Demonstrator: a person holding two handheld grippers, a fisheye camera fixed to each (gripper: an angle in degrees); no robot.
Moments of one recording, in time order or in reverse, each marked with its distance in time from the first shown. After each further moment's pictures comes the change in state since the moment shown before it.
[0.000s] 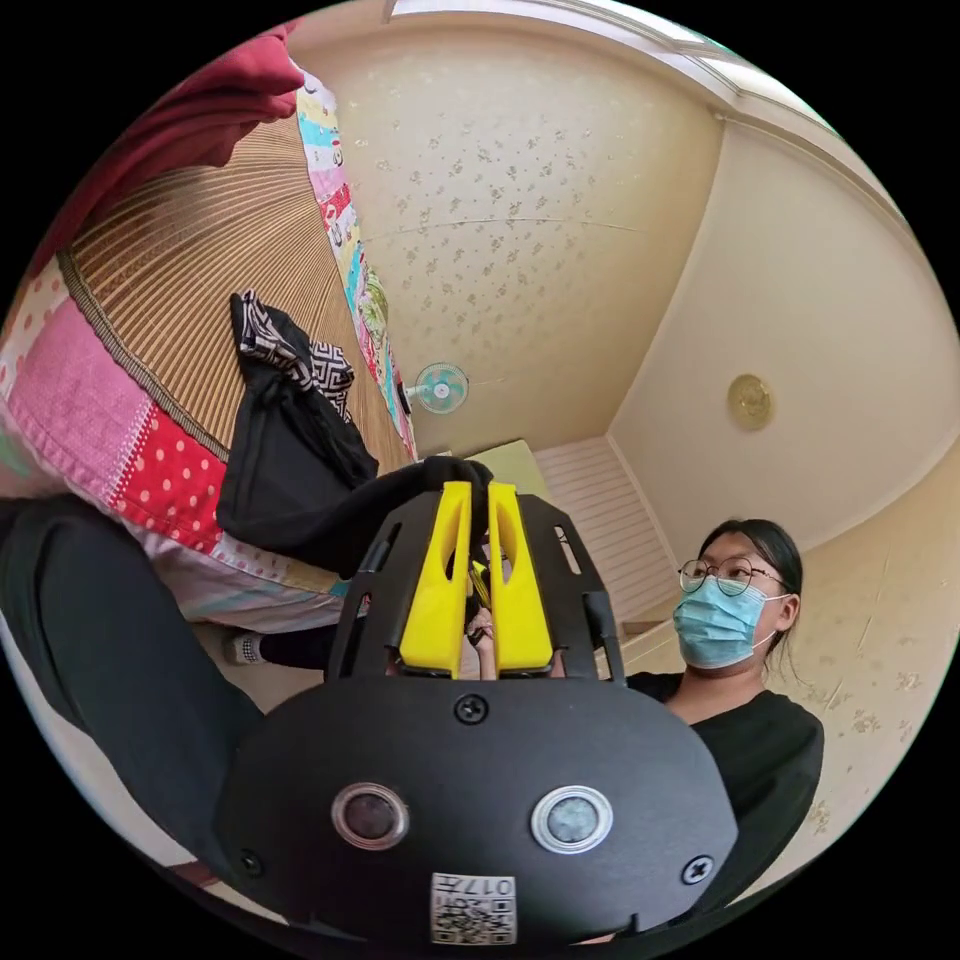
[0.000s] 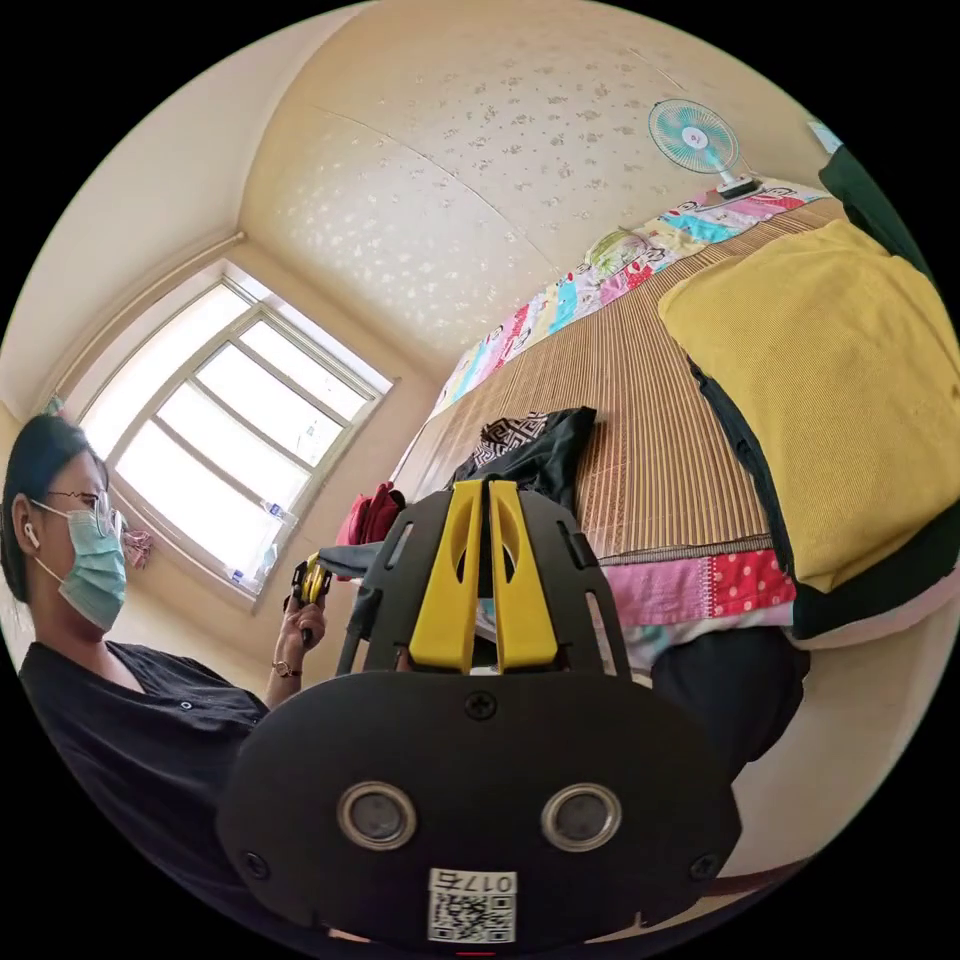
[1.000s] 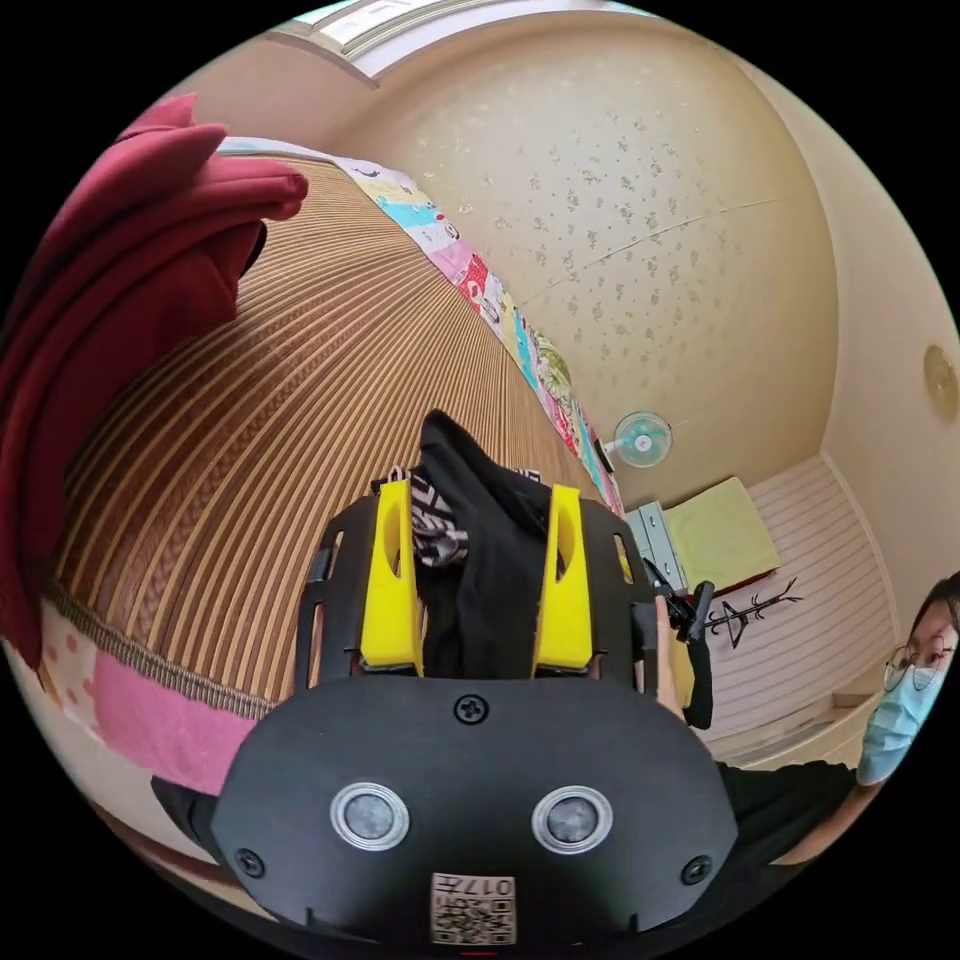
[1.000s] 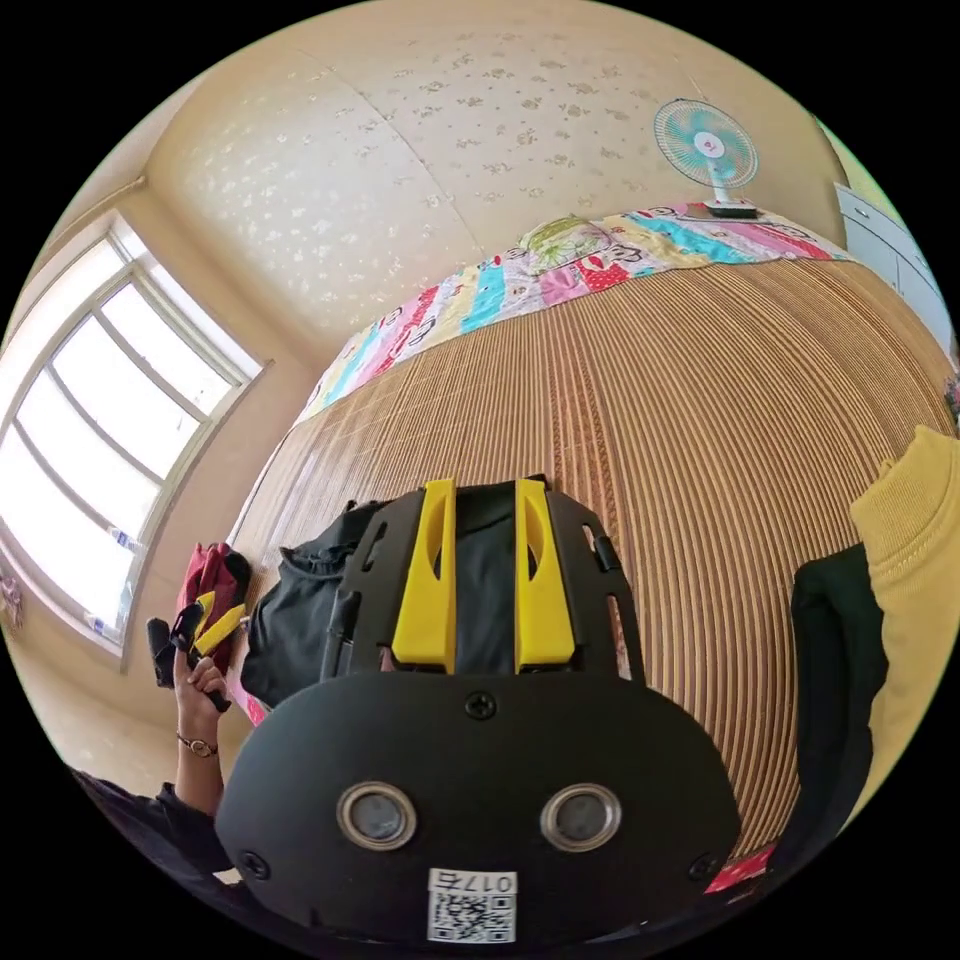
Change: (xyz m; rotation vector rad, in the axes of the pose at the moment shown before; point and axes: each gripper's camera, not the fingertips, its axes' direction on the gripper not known) left arm -0.092 -0.121 0.172 0.112 -0.723 0.060; right arm 0.003 -0.185 0.350 -0.073 0.347 -0.048
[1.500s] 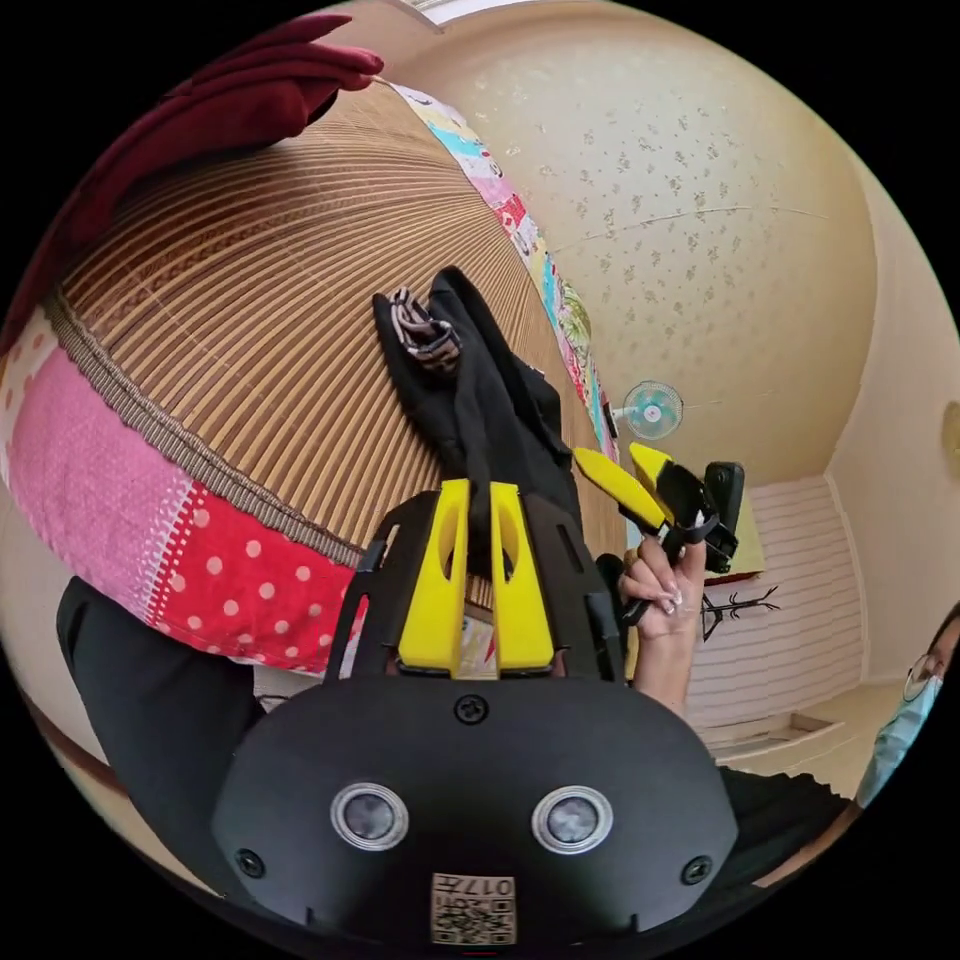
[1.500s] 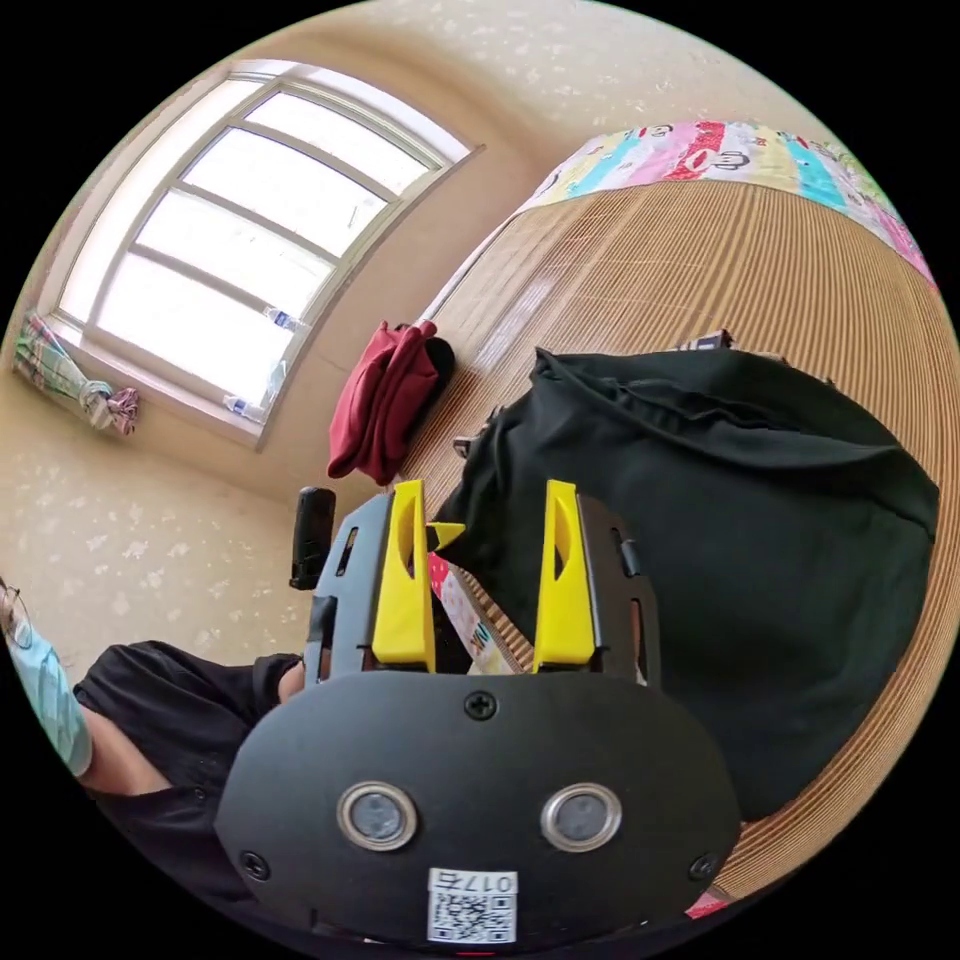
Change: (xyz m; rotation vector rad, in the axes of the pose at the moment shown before) left arm 0.031 0.090 0.054 -0.096 0.056 -0.092; right arm -0.245 0.030 0.115 -0.574 -0.481 -0.353
